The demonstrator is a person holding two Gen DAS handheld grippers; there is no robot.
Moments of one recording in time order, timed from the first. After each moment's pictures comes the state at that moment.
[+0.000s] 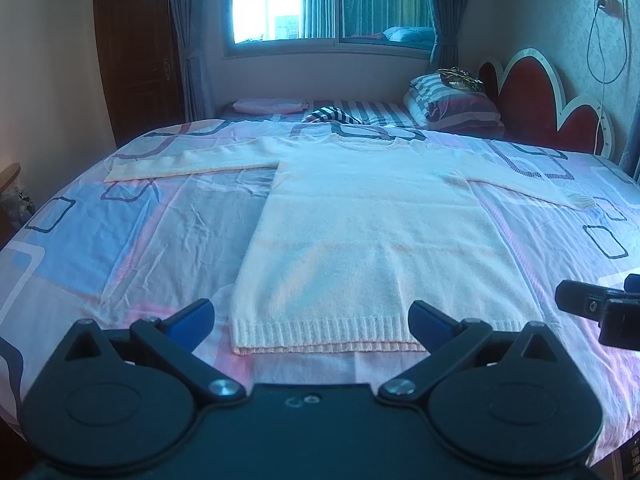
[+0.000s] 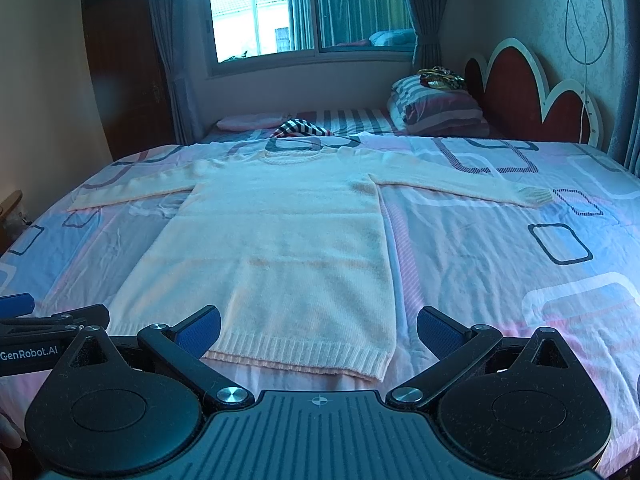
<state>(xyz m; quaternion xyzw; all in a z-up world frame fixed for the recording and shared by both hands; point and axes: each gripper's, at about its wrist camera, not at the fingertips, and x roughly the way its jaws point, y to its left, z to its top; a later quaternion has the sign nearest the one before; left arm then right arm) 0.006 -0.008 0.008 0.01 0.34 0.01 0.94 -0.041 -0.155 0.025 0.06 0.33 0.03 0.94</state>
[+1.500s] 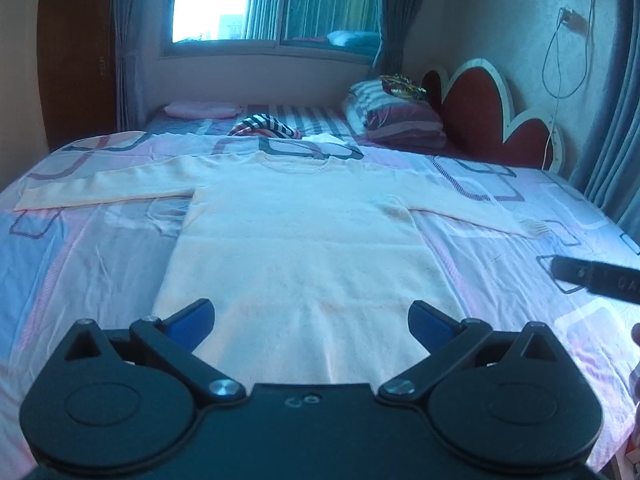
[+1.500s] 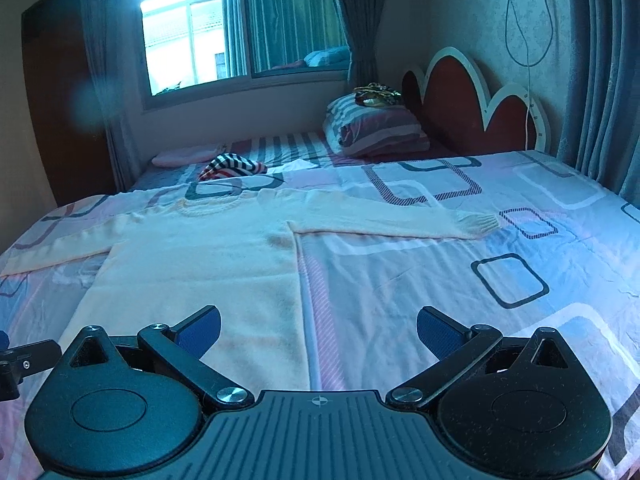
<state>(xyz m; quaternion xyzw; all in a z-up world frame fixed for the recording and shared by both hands) 0.102 -0.037 0.007 -0.01 0.34 -0.09 0.94 0.039 -0.233 0.038 0.08 0.29 -0.07 0.95</state>
